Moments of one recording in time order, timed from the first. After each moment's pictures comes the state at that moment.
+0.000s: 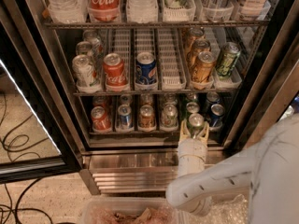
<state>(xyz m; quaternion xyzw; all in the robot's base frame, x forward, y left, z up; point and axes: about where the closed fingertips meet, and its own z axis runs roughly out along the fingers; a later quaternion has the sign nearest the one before) 0.602 -0.176 0.649 0.06 0.69 -0.10 0.72</state>
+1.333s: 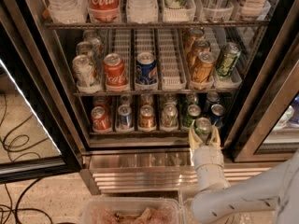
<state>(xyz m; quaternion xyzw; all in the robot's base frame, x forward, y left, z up) 0.572 -0.199 0.656 0.00 0.69 -0.04 0.72</state>
